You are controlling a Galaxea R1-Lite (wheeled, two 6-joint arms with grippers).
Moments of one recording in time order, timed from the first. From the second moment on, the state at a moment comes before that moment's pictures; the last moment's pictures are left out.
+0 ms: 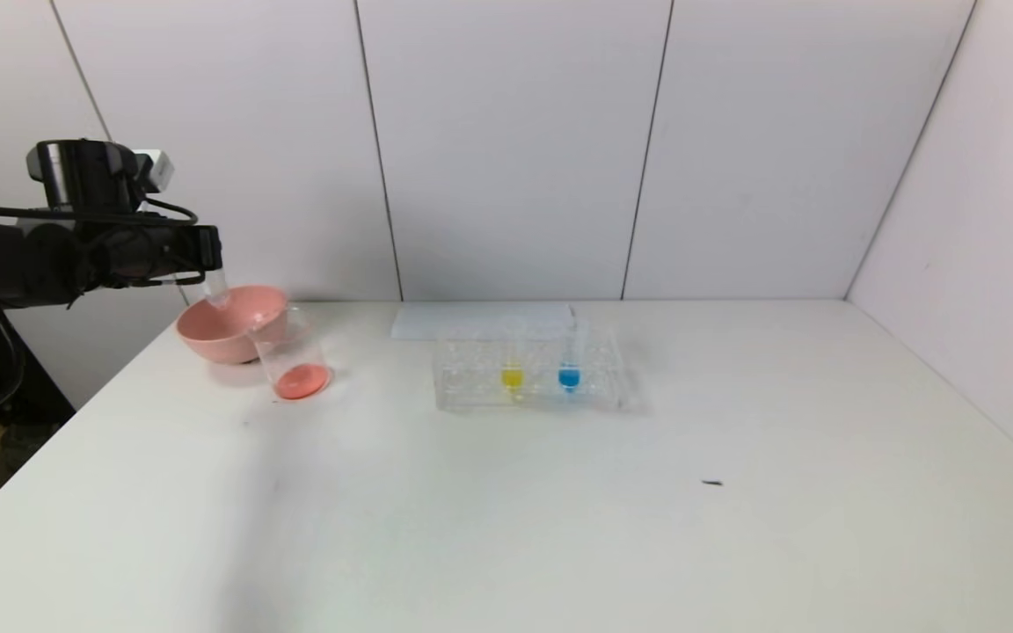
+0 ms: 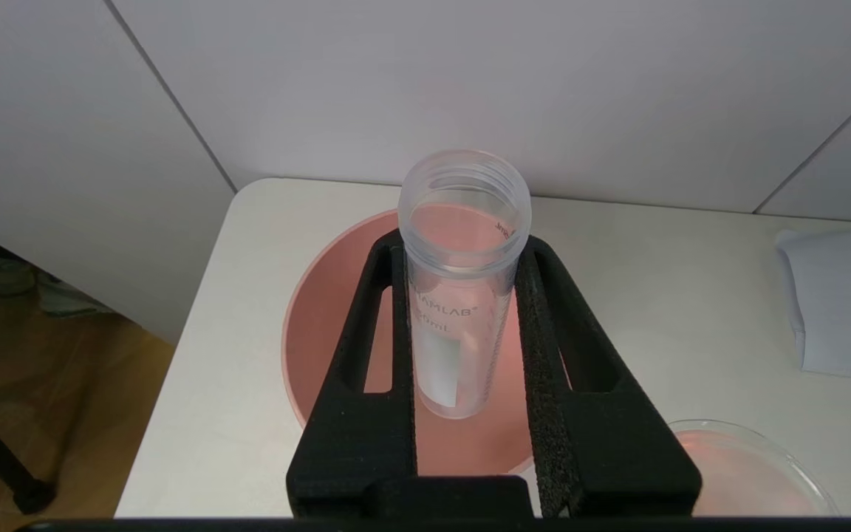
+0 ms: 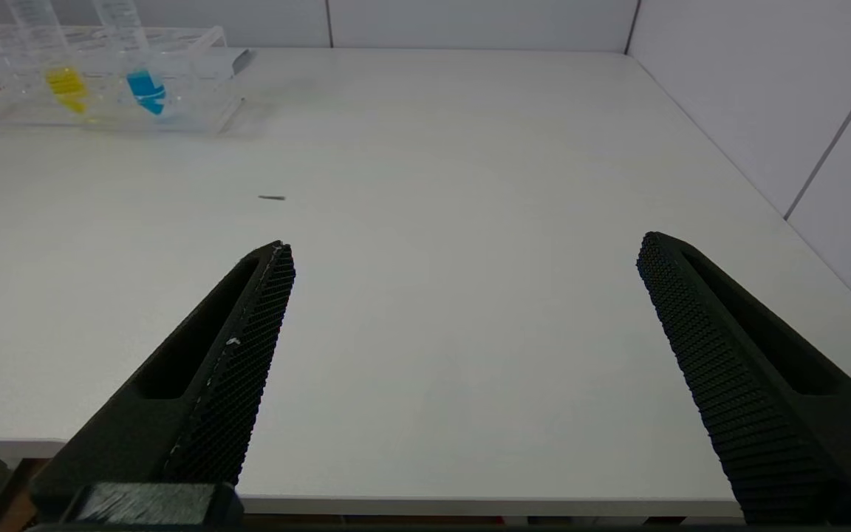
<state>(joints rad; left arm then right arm) 0.14 2.03 -1.49 -0.26 -0.02 0.02 0.00 0.00 0.00 0.00 0.00 0.00</state>
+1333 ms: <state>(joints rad) 0.16 2.16 -1.55 -0.30 -0.05 0.02 0.00 0.00 0.00 0.00 0.00 0.00</state>
